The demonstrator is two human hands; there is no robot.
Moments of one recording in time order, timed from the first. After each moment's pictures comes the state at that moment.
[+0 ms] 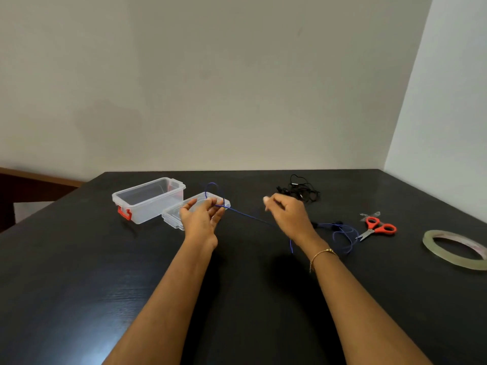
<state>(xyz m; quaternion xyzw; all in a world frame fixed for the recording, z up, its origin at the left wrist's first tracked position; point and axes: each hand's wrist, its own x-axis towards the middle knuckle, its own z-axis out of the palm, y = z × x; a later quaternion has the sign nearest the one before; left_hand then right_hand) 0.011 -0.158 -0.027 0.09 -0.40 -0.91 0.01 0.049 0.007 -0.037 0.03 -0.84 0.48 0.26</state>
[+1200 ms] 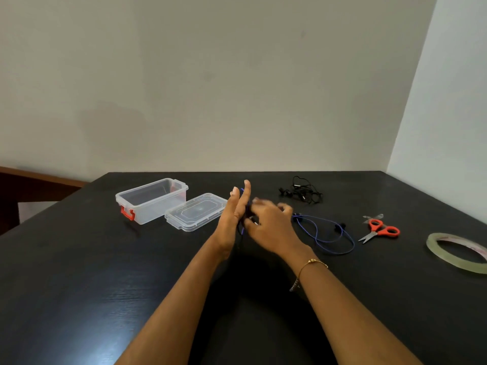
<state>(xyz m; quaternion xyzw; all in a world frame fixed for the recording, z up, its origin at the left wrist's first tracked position) 0.043 -0.142 -0.027 -0.23 -0.63 -0.74 -0.11 0.060 -0.039 -0.031 0.05 -0.96 0.19 0.21</state>
